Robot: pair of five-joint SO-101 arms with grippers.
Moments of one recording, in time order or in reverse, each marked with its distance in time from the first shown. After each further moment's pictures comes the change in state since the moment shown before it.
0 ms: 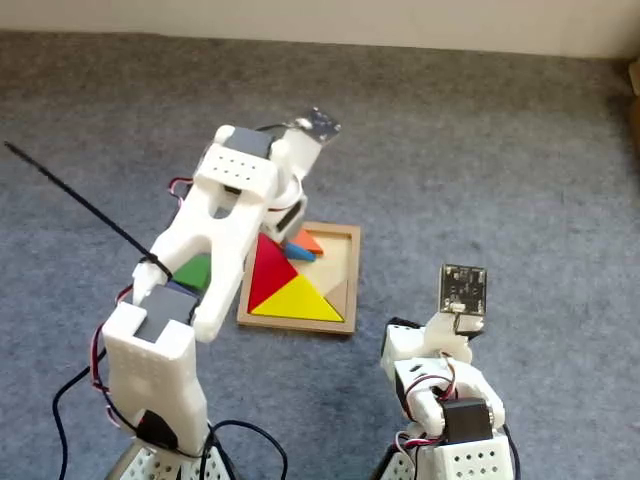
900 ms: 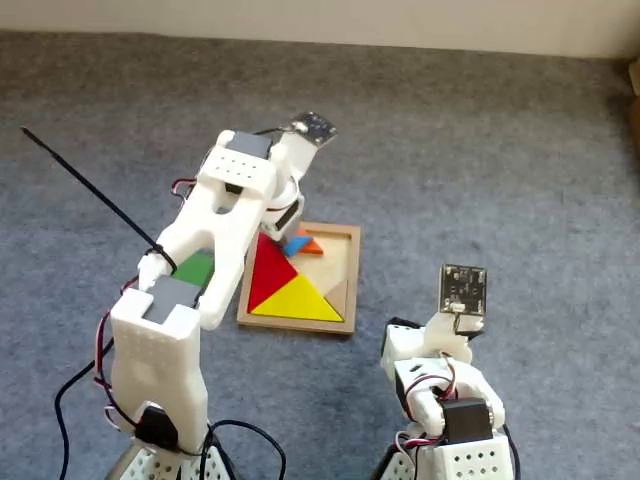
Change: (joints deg) left arm -2.4 5.3 -1.8 -5.7 0.1; right arm 0.0 0.0 0.0 0.0 0.0
